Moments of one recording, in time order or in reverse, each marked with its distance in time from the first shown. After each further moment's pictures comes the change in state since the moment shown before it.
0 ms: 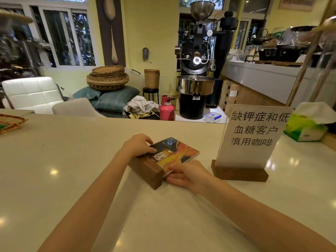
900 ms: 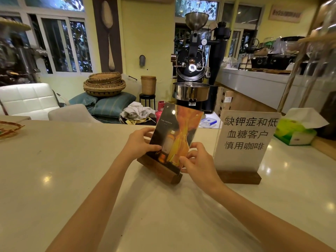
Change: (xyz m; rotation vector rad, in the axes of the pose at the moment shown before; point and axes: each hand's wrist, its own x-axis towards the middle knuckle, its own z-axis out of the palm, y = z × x) left_hand -0.013 0.013 -0.005 -0.474 0.216 0.207; right_hand -0.027 -0.011 -0.023 -0.554 0.192 -0.772
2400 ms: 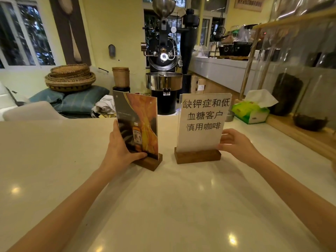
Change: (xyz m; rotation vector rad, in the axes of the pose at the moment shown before) left_hand -0.037 -0.002 0.057 0.018 0.138 0.172; right_hand -0.021 0.046 -0.170 -0.313 0.145 0.326
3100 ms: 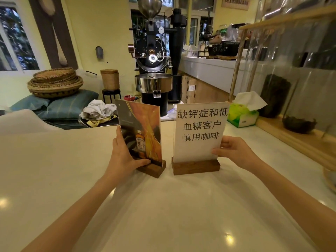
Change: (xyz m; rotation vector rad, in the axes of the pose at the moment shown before) left_hand 0.027 0.032 0.044 0.006 -0.065 -0.019; right_hand 0.027 0.023 -0.027 0.175 -0.082 -0.116
